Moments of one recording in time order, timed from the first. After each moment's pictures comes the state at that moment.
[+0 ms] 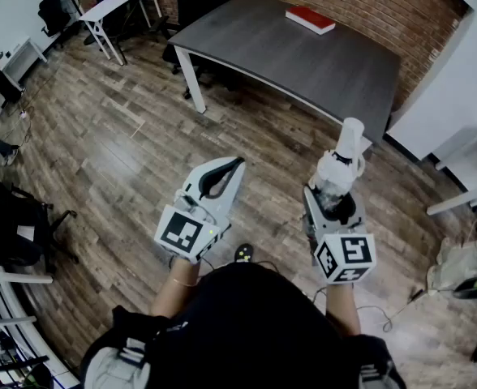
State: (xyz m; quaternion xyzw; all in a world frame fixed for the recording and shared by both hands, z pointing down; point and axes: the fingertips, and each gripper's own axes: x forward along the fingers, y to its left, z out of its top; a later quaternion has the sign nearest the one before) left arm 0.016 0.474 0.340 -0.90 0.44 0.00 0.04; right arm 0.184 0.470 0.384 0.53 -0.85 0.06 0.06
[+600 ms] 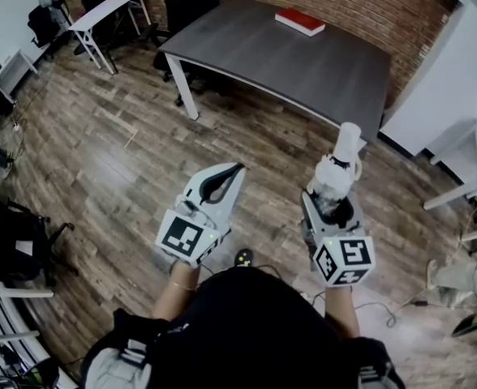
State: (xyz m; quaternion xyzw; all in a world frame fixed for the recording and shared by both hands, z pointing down) left arm 0.014 0.469 0.345 -0.91 0.41 0.00 0.03; right arm 0.181 0.474 0.392 0.55 -0.83 0.08 0.06
